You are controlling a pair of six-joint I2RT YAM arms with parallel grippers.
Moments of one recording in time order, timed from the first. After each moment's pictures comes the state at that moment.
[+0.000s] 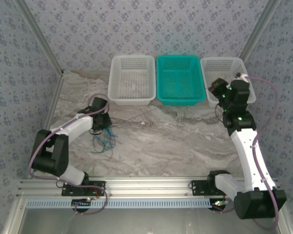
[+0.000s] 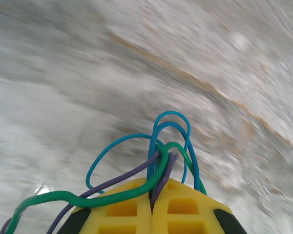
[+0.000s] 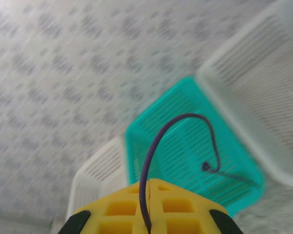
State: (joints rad) left arm -0.28 1.50 0.87 -0.52 -0.11 -0.66; right arm 0.01 1.01 1.05 -0.29 0.02 0.80
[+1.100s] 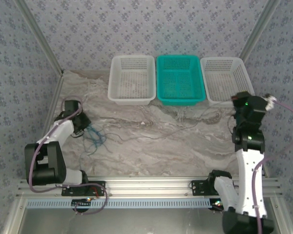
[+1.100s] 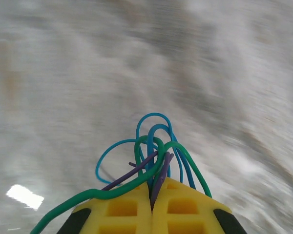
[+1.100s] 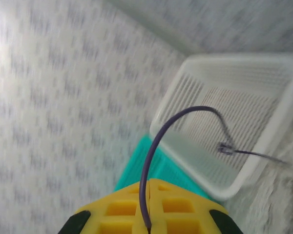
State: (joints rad) left arm 0.03 1.37 0.77 -0.42 0.01 -0.59; right arm -0.12 0.81 0.96 -0.36 0.13 0.96
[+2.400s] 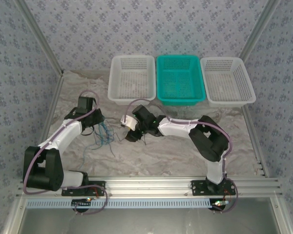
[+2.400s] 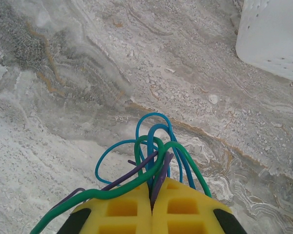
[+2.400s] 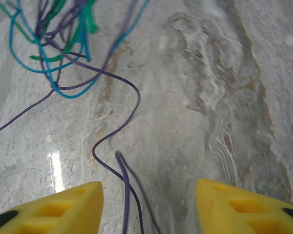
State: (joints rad) left arm -0.17 1.33 0.81 -0.42 -0.02 -0.47; right arm 0.89 1.90 1.19 -0.12 -0.30 -0.34
